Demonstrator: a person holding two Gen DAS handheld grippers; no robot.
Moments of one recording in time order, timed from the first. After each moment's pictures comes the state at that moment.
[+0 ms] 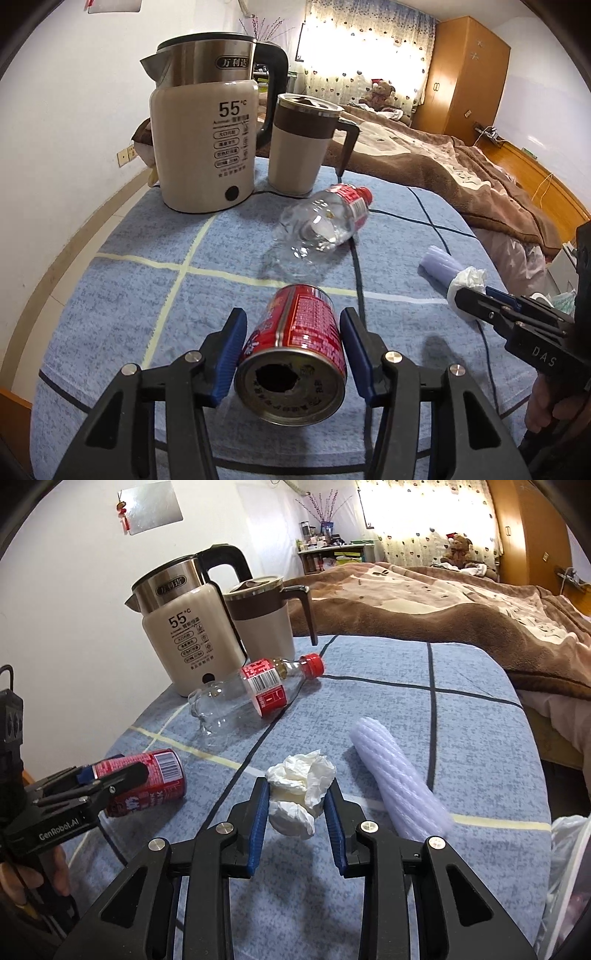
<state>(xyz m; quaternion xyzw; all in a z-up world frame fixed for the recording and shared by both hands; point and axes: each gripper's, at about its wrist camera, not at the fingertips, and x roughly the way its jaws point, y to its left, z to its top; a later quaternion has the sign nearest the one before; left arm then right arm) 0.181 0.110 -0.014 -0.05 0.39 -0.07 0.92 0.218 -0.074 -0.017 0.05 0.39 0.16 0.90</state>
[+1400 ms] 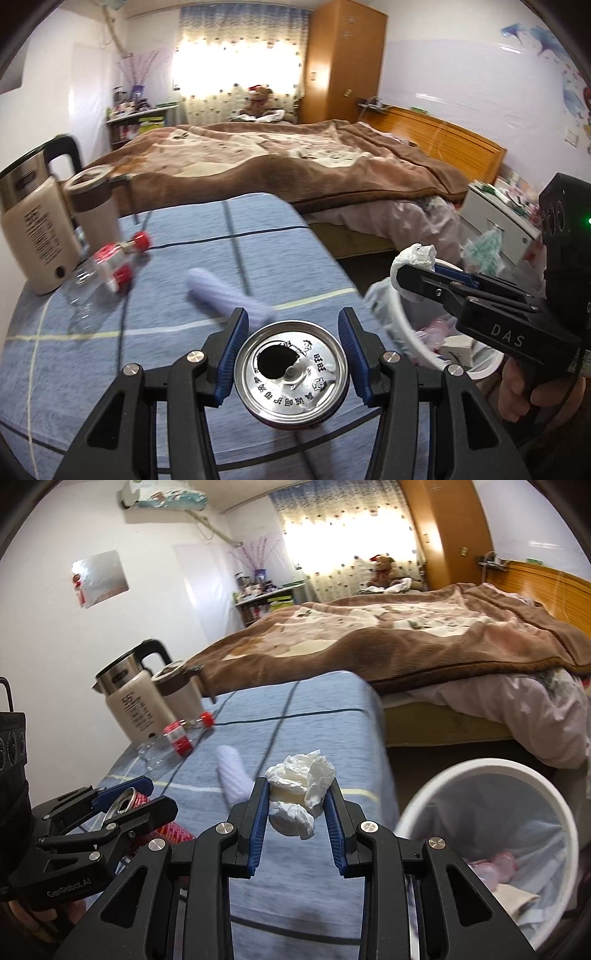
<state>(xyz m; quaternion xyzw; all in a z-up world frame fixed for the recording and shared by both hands) 0.129 -0.101 0.037 0.04 0.34 -0.26 0.90 0.122 -0.248 0.031 0.12 0.32 0.05 0.94</state>
